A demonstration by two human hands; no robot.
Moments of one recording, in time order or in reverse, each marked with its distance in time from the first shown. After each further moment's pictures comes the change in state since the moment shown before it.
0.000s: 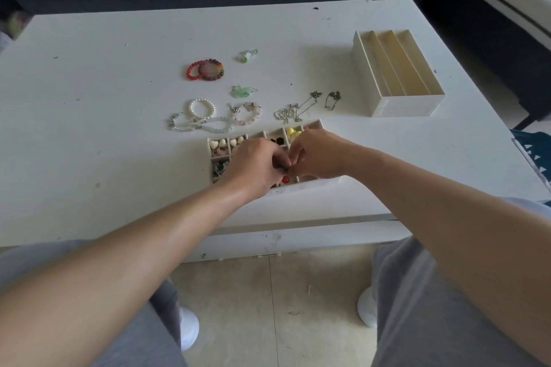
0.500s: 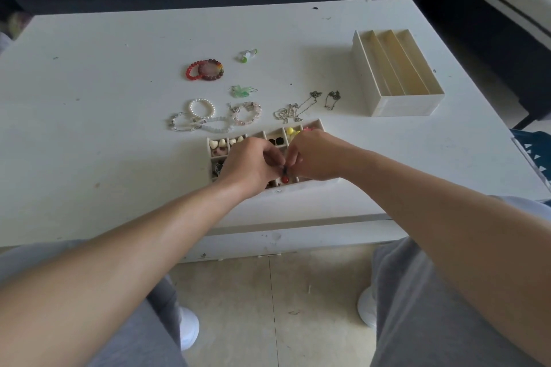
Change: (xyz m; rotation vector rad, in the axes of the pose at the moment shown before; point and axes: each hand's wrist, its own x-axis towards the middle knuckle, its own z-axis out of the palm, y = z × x) left_hand 0.000 -0.004 -0.001 -0.165 0.004 -0.183; right_hand 0.003 -0.005 0.005 -0.067 0.000 0.023
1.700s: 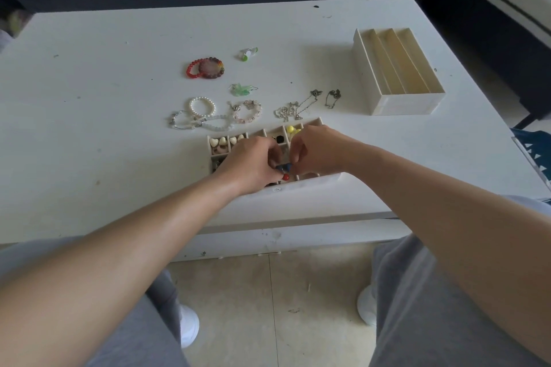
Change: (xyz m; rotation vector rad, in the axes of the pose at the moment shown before) left_hand 0.004 0.001 -0.008 0.237 -0.105 0.128; right_hand -0.002 0.007 -0.006 0.074 0.015 0.038
